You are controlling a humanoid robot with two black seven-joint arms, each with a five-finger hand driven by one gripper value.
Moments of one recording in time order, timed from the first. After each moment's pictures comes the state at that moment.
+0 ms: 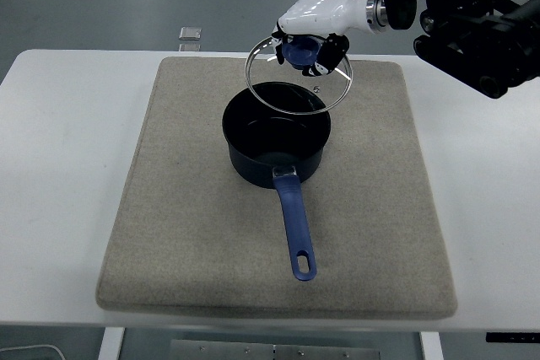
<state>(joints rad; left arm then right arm) 0.02 0.00 -0.13 -0.13 0.08 -0.06 -0.04 1.61 -0.14 -0.27 0.68 -1.37 0.12 0.47</state>
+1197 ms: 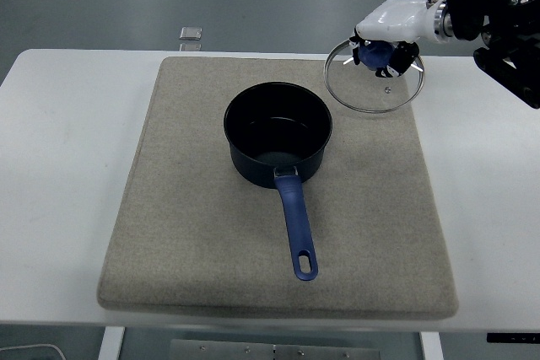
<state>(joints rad) 0.02 0.00 -0.13 -0.13 0.08 -0.06 -0.04 1.52 -0.22 -0.43 0.52 -1.38 0.06 0.52</state>
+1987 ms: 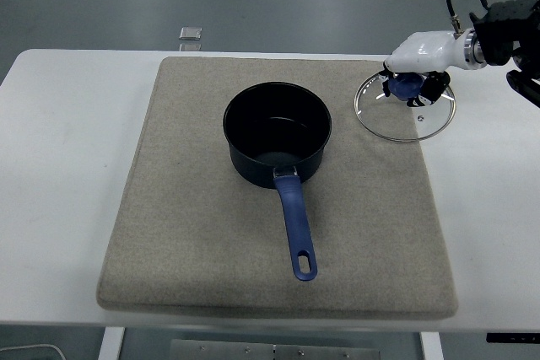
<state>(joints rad) 0.02 0.00 -0.13 -0.13 0.08 -0.06 -0.04 1.49 -0.29 -0.54 0.55 -1.38 0.04 0.61</state>
